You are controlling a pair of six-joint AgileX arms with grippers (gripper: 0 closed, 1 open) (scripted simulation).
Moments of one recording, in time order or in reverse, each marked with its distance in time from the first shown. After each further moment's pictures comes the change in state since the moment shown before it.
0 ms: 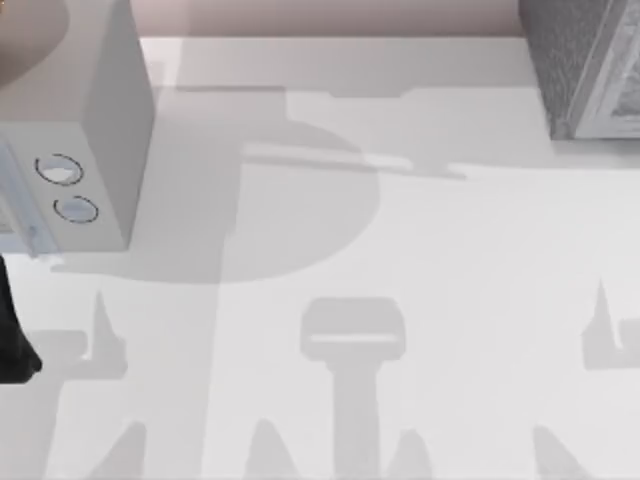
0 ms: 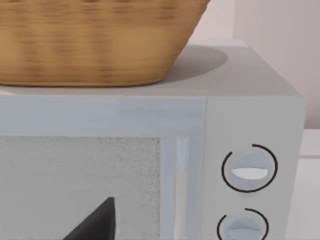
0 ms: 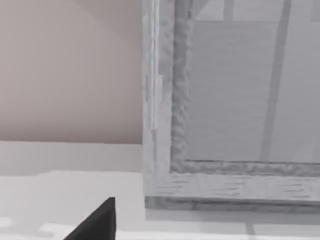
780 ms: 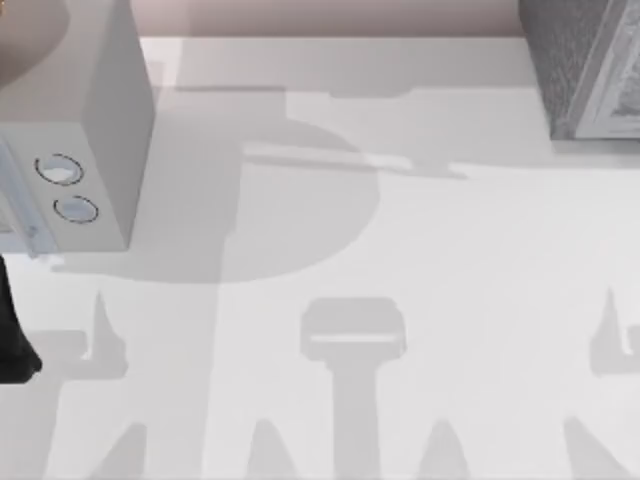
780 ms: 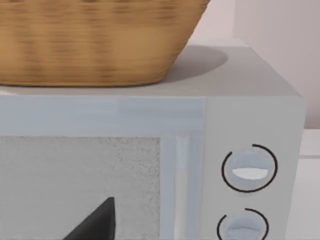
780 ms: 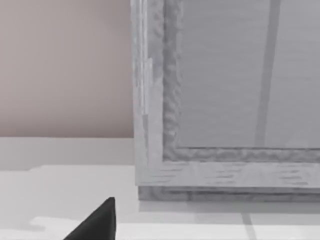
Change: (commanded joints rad) left arm 0.000 0.000 0.000 0.000 0.000 0.000; right arm -0.059 -0.007 -0.081 0.076 -0.055 0.012
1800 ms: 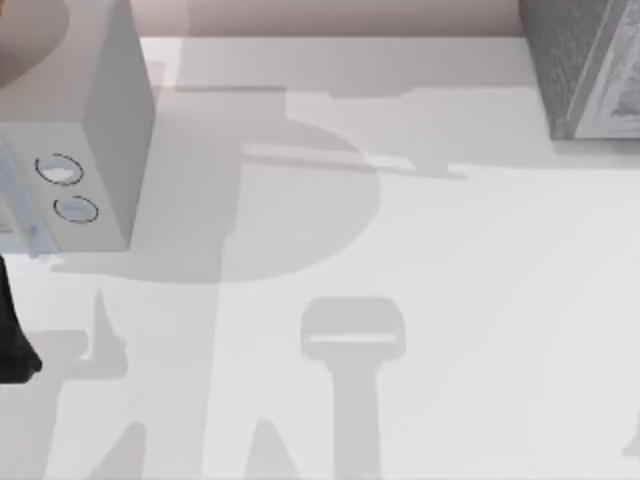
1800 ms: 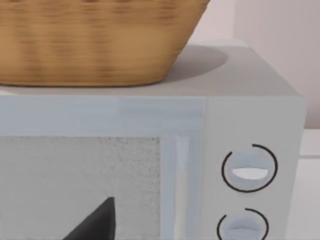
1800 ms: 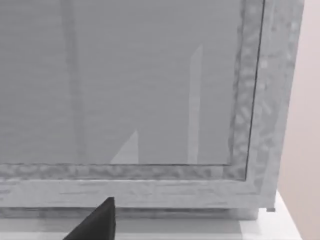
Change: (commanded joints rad) left arm 0.000 0.000 0.000 0.000 0.000 0.000; right arm -0.891 1.374 0.314 1.052 -0.873 0.018
